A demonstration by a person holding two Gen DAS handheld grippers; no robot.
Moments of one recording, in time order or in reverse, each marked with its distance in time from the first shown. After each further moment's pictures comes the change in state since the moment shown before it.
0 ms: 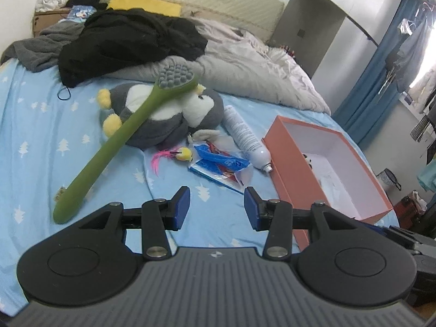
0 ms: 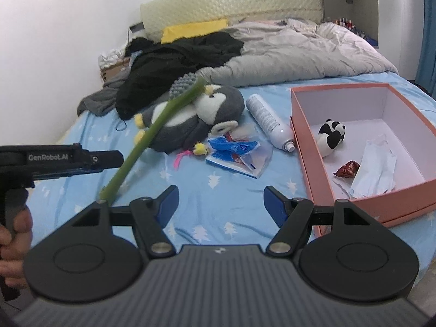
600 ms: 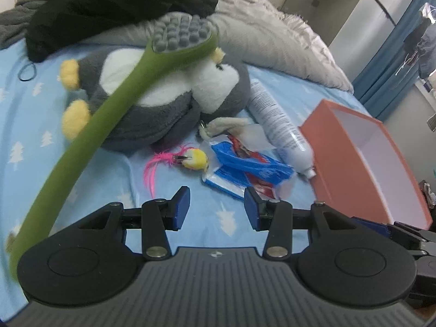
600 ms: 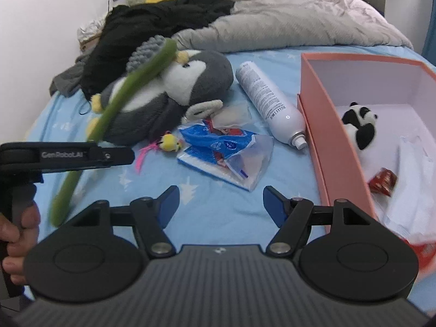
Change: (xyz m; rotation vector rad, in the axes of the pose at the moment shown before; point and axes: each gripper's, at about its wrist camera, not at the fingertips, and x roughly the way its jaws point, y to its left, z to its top) left arm 0.189 0.043 0.049 -0.010 0.152 0.004; right arm 0.151 -0.025 0.033 0.014 0.155 -0.034
